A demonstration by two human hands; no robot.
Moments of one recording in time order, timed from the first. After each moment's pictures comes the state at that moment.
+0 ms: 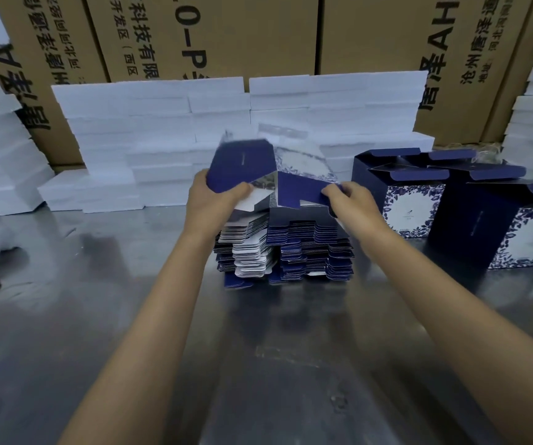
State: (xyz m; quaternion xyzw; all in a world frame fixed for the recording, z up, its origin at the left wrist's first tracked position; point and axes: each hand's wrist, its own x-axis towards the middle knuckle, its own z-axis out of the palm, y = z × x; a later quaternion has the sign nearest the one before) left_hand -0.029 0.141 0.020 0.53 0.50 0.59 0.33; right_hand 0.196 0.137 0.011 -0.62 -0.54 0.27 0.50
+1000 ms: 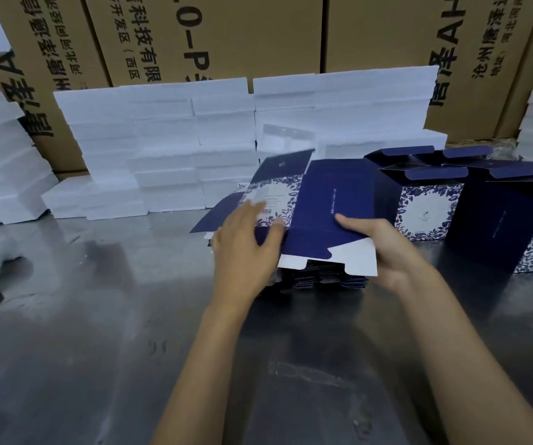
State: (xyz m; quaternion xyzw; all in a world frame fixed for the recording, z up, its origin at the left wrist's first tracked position) left_hand -0.001 0.107 -0.028 0.67 0.54 0.50 0.12; right_hand 0.204 0.108 -0.018 -0.41 -0.38 0.63 0.53
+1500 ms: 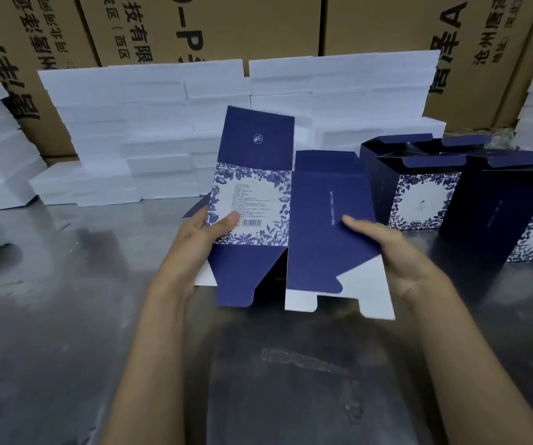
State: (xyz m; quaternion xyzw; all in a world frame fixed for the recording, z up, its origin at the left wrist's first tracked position) left_hand -0.061 0.113 -0.027 0.53 0.40 0.53 0.53; right_hand 0.223 0.097 -0.042 -0.36 -0.45 0.64 0.51
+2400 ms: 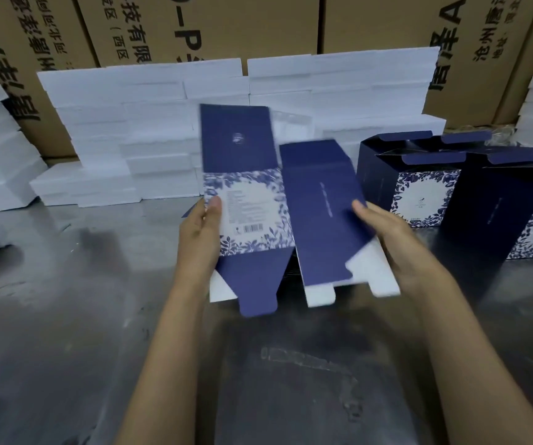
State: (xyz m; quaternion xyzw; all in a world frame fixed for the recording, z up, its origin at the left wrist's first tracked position) left_hand -0.040 0.113 -0.031 0.49 0.46 0.62 0.40; right_hand 0.228 0.104 -0.042 -0.38 -0.45 0.56 0.58
